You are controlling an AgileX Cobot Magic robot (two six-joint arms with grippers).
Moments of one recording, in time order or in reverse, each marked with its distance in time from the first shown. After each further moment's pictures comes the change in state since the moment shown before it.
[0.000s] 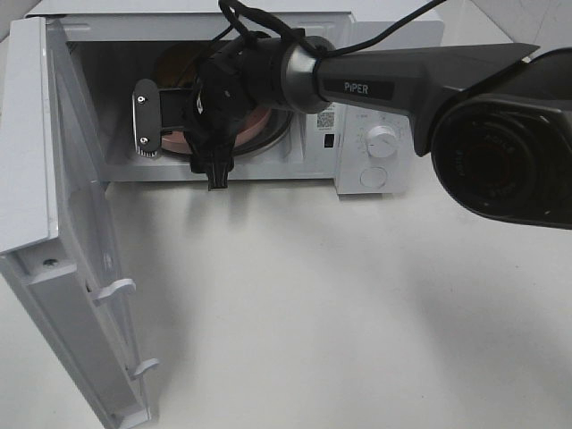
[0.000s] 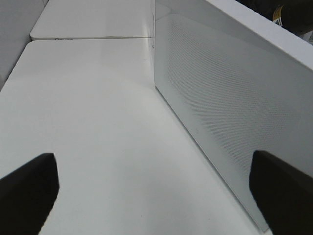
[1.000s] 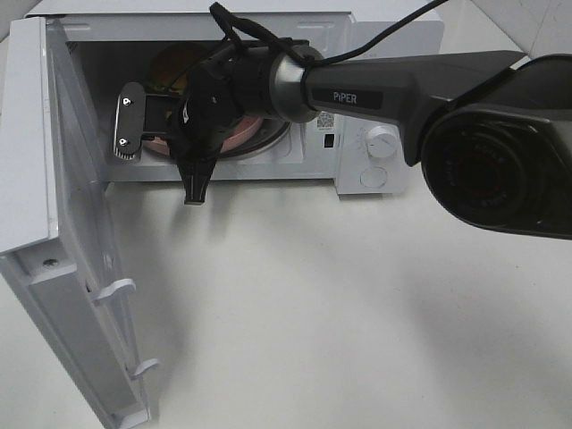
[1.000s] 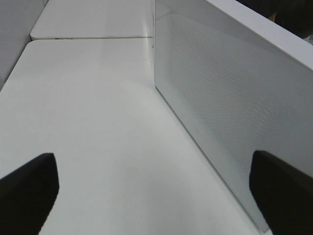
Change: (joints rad) left arm 0.000 0.000 0.000 0.000 0.000 0.000; right arm 0.029 0.010 0.000 0.118 0.002 0.035
